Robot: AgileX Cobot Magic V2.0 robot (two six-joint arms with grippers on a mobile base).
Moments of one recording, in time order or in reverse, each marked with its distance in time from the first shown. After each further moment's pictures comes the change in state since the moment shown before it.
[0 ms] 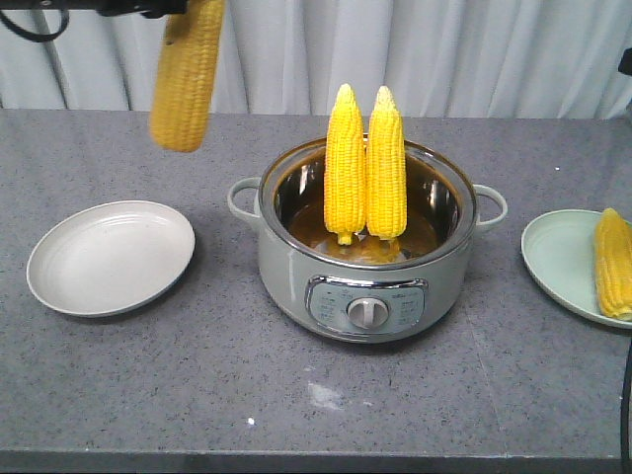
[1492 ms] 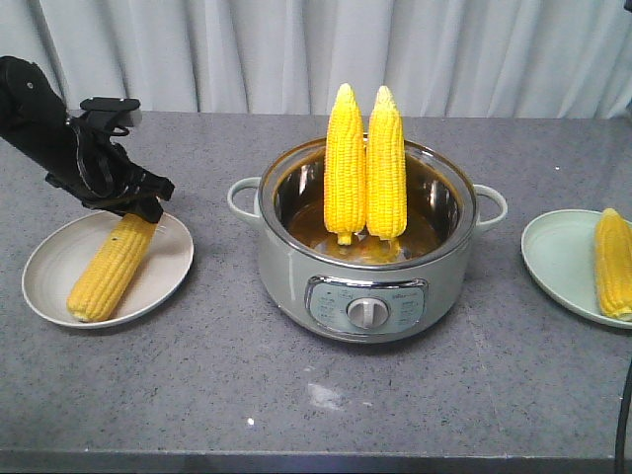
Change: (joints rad) left arm 0.094 0.407 0.000 0.590 0.245 -0.601; right arm 0.000 -0.101 -0.001 0.159 0.125 -0.091
